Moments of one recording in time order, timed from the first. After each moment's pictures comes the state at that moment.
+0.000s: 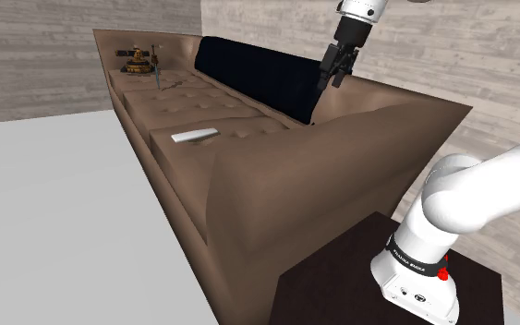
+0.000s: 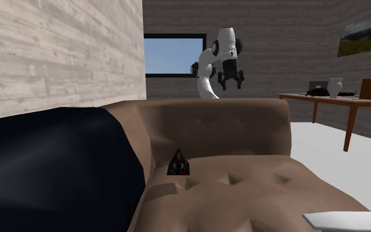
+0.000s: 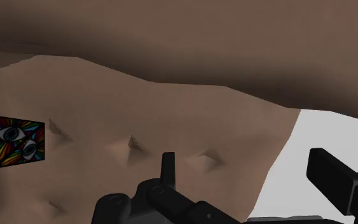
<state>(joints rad) 0.01 -0.75 -0.06 -2.28 0.05 1.69 -0.06</state>
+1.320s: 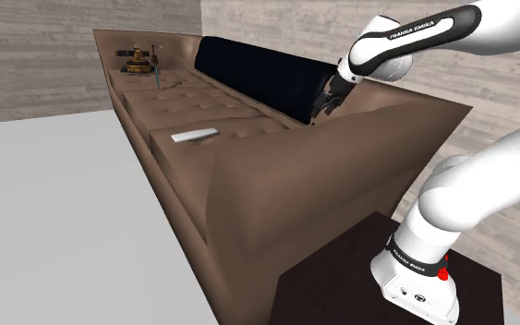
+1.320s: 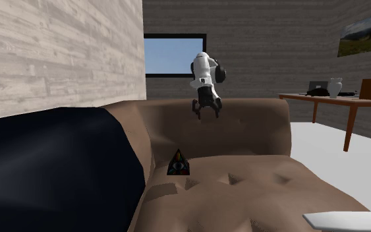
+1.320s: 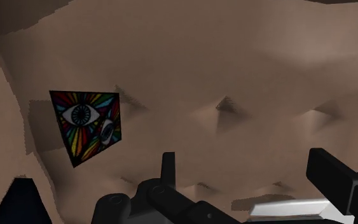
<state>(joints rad) -0.08 -0.53 -0.36 -2.56 0.00 2.40 -0.30</state>
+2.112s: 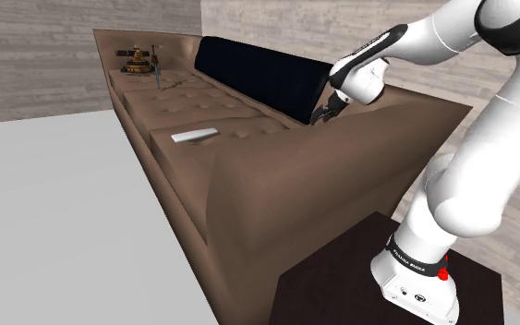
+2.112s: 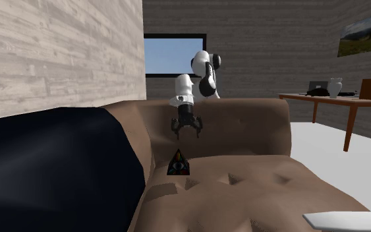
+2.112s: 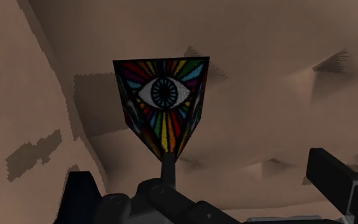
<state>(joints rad) 0.20 -0.13 -0.78 -2.43 0.50 2.77 -0.81</state>
